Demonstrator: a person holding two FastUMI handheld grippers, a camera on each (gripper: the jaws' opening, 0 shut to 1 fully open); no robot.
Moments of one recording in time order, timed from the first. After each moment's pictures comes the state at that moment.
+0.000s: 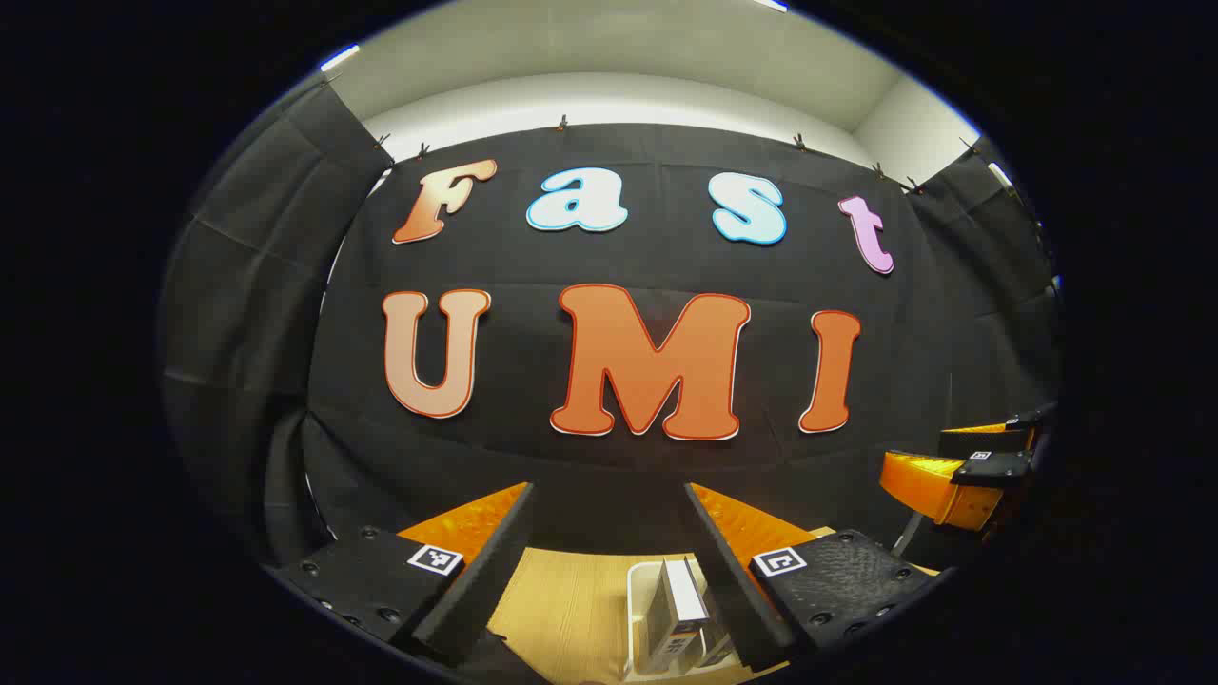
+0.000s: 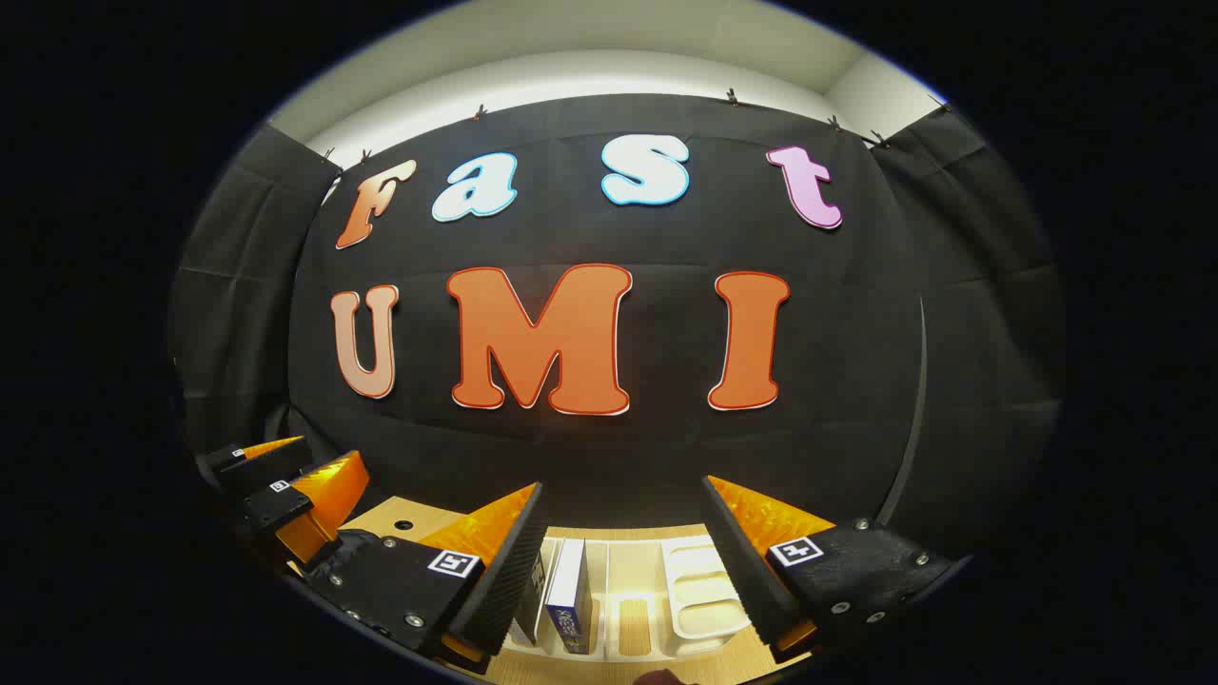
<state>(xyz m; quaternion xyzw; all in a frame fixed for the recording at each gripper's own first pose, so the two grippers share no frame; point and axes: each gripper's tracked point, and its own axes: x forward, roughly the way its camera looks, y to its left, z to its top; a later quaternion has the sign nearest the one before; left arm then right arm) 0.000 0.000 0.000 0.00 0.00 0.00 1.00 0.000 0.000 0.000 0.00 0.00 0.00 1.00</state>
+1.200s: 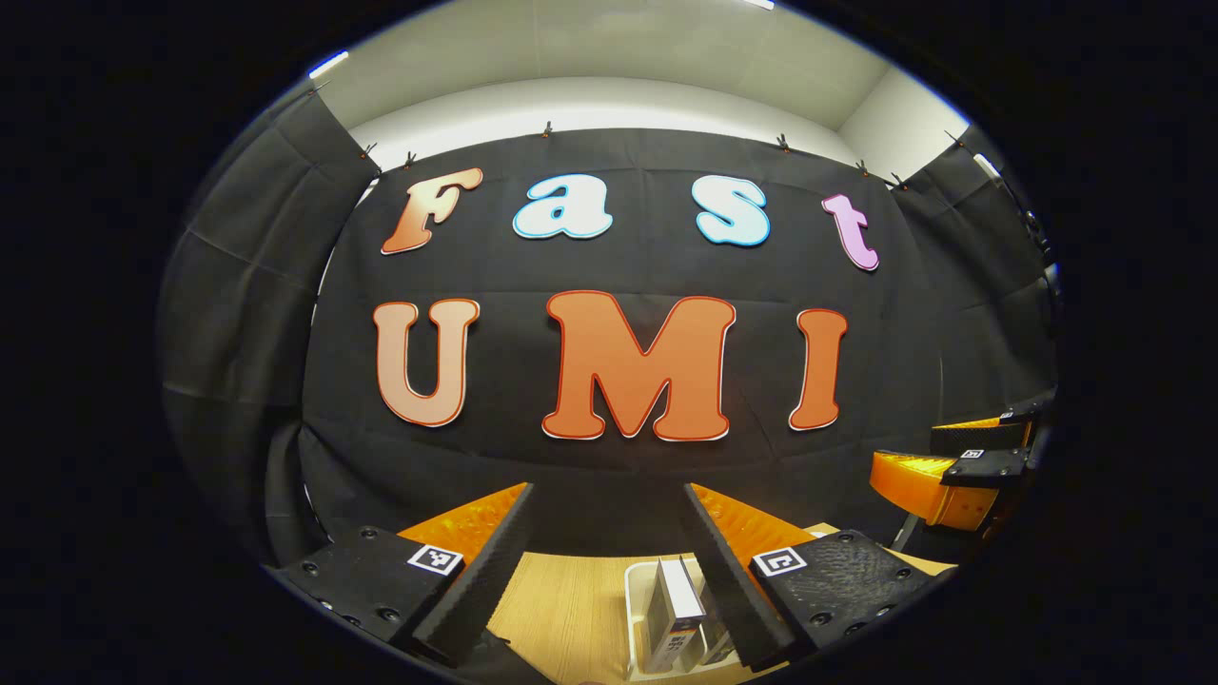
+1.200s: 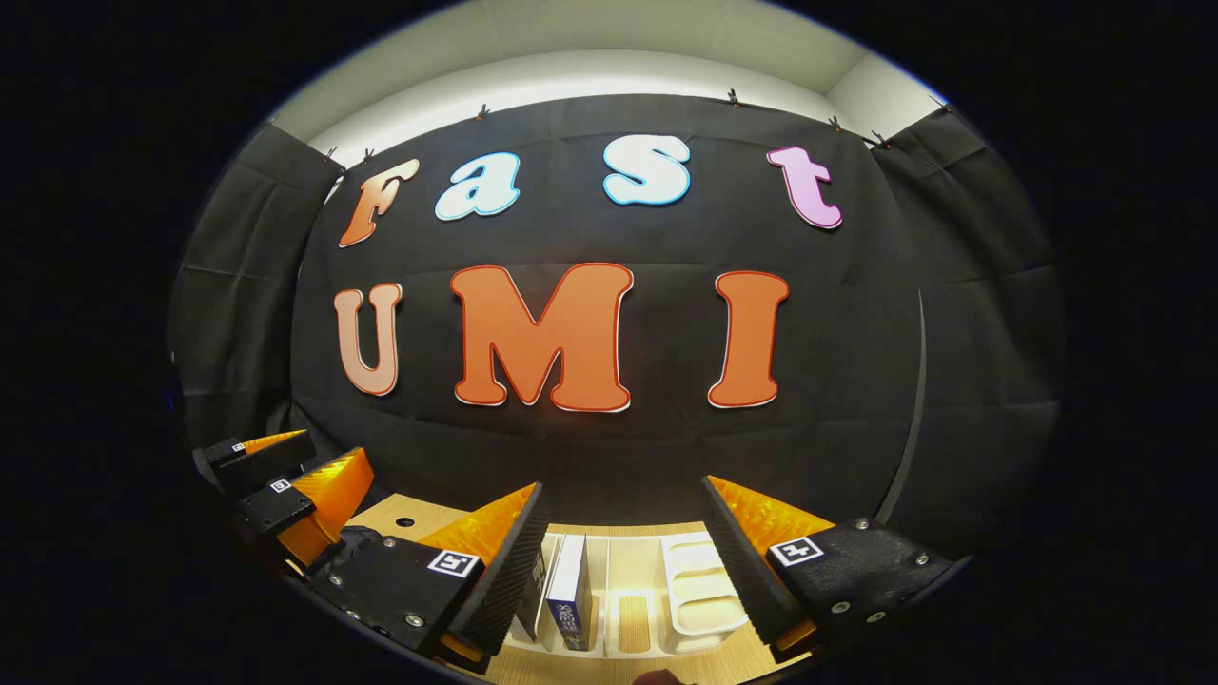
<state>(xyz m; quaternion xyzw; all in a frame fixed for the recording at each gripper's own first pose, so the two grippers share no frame) -0.007 -0.007 0.002 0.02 -0.01 -0.01 1.00 -0.006 -0.003 -0.001 0.00 0.00 0.00 1.00</state>
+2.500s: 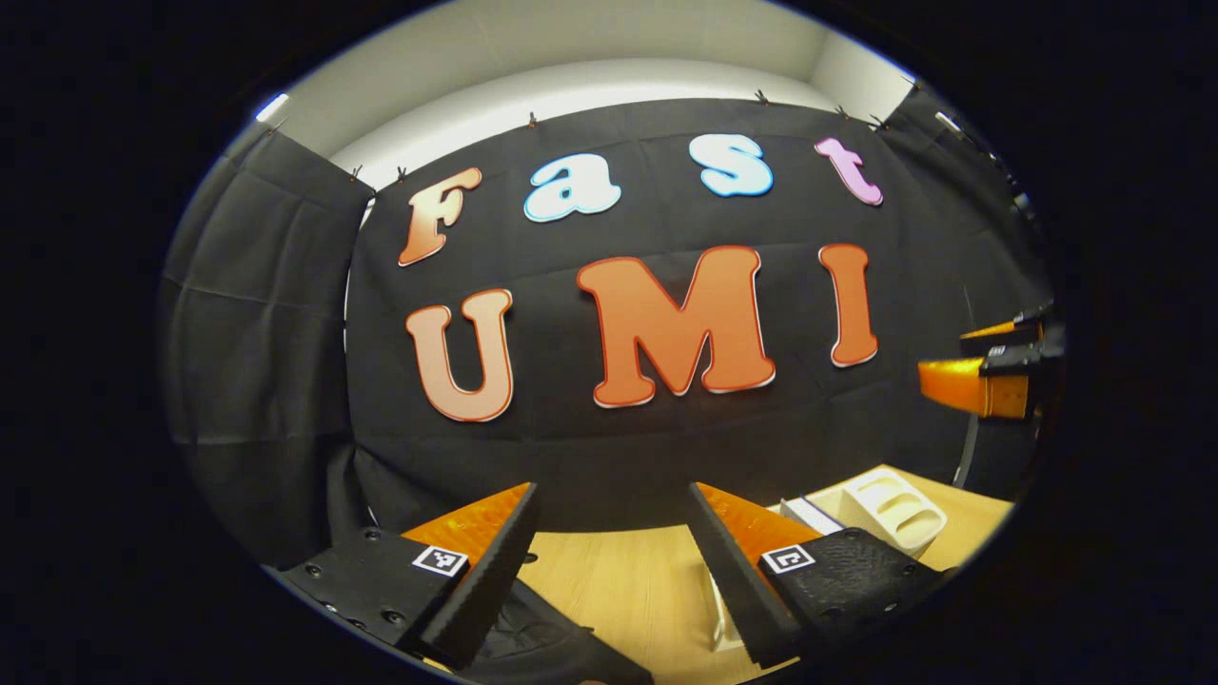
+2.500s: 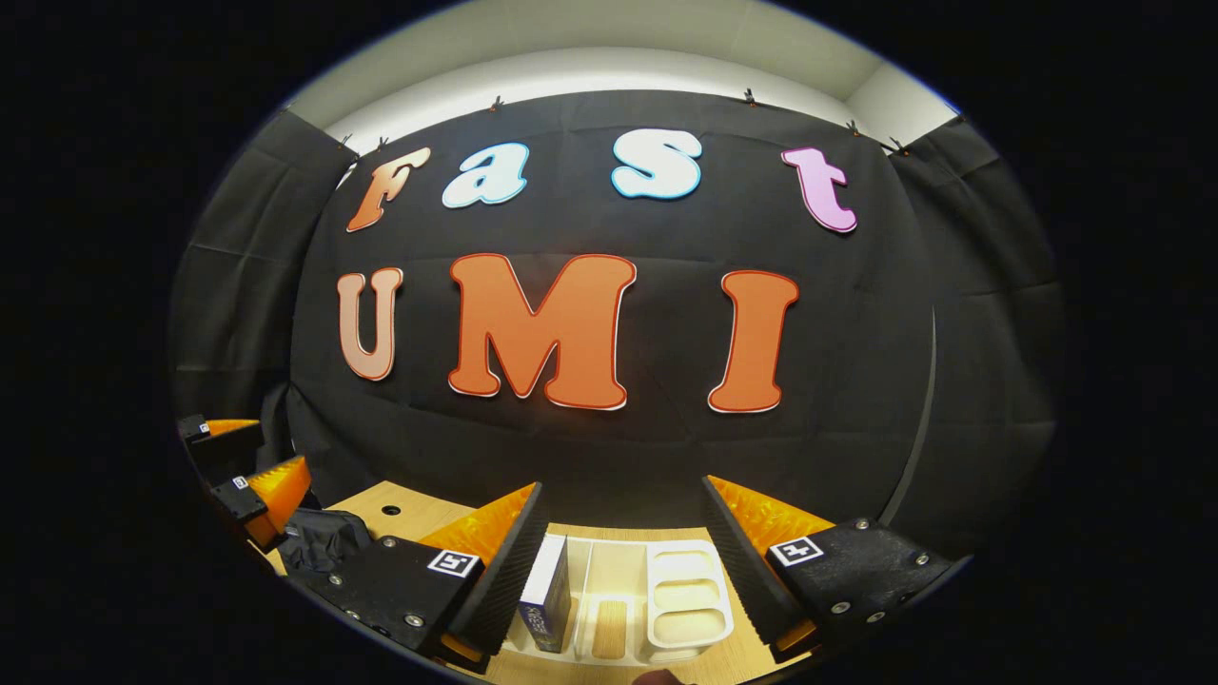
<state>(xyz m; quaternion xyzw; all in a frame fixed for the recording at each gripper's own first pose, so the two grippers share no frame) -0.030 0.054 -0.048 0.12 0.05 0.04 0.99 0.020 -0.026 -0.011 -0.03 0.00 0.02 1.00</state>
